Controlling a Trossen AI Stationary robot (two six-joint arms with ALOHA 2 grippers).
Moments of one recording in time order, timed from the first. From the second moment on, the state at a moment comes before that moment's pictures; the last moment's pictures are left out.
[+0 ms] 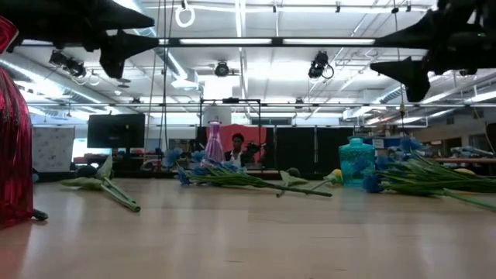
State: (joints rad) left arm -0.21 0.61 0.26 0.37 -0.38 -0.28; right arm 0.02 0.33 0.11 0.28 0.27 0.41
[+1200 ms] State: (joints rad) left arm -0.20 1.43 0.88 -0.79 -0.18 -1.66; right arm 0.07 1.01 0.27 0.46 0.20 0.03
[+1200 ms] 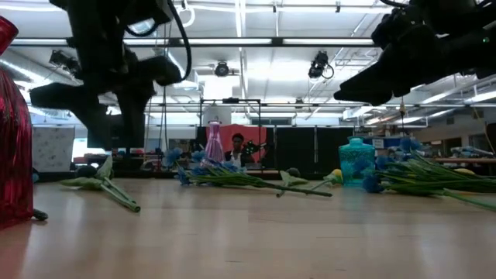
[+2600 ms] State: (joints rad) left arm -0.13 1.55 0.80 -0.76 -0.15 -1.70; right arm 0.15 1.10 0.26 0.52 0.18 0.00
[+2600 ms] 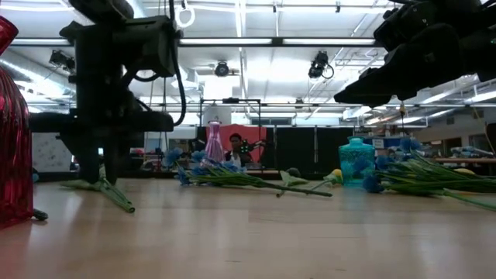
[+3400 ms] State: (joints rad) left arm 0.05 1.55 0.76 -0.83 -0.40 -0.87; right arm 0.08 1.09 0.26 0.78 0.30 -0.13
